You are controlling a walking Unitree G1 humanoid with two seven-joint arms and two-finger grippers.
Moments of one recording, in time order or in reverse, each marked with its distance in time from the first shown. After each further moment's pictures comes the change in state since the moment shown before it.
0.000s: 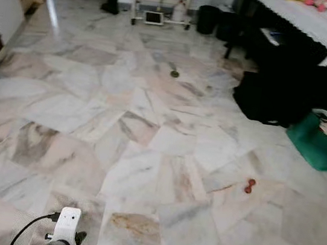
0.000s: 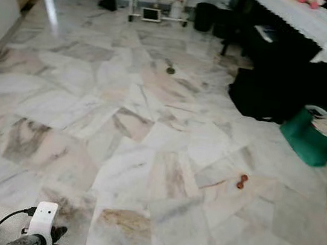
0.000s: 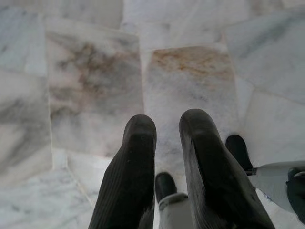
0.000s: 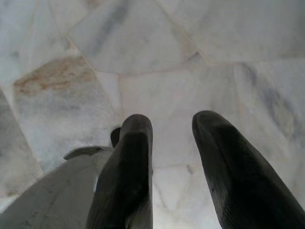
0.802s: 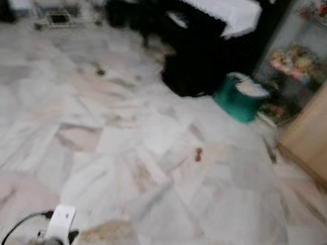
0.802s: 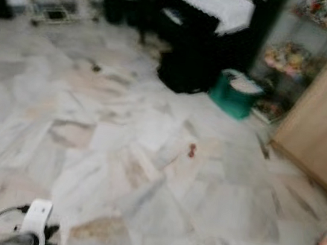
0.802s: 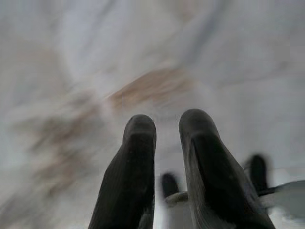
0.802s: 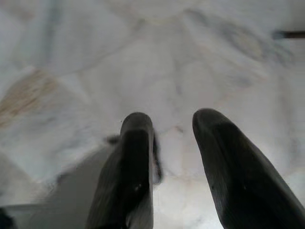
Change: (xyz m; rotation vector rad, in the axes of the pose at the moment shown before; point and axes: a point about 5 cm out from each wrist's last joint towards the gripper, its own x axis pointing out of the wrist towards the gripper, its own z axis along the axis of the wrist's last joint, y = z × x) left arm 0.004 -0.011 0.013 0.040 -0.031 -0.032; right arm -0.002 -0.008 -0.006 -0.019 0.024 -0.023
